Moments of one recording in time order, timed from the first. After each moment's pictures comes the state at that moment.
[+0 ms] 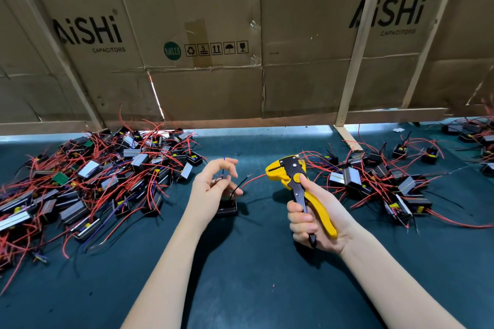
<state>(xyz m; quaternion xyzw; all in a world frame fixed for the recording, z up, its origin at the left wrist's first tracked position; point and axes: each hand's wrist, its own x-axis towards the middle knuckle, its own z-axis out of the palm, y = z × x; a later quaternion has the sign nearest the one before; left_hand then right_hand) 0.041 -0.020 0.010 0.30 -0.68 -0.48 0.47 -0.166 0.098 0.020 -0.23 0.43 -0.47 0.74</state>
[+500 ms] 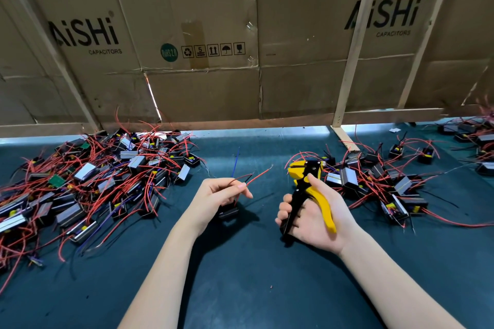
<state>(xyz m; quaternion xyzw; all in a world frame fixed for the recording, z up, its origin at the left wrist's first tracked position) 0.042 -0.020 0.008 0.26 -0.73 -0.53 0.35 -0.166 0.096 0.015 -0.15 0.33 -0.57 0.74</state>
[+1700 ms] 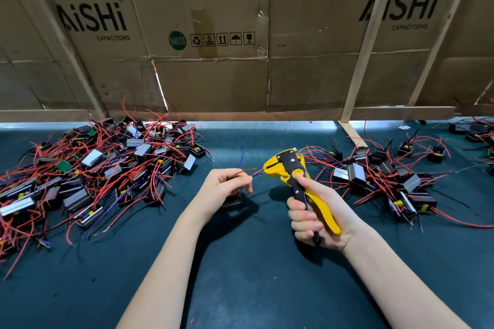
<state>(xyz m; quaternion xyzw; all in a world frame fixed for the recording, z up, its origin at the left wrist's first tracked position) 0.040 -0.018 0.013 0.29 -0.73 -0.53 0.33 -0.164 0.101 0.023 -0.25 0.40 -0.43 0.77</state>
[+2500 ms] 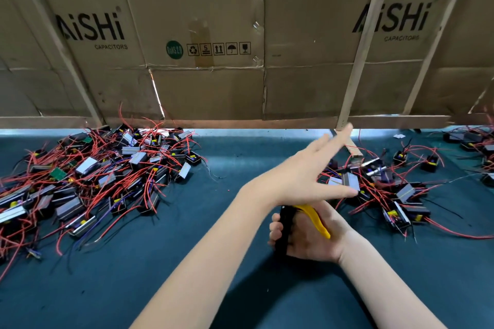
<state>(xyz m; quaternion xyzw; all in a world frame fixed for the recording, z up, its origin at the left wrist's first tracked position) -0.071 0.039 0.101 0.16 -0.93 -0.27 0.16 -0.158 0.097 0.019 -0.13 0.36 -0.45 0.81</state>
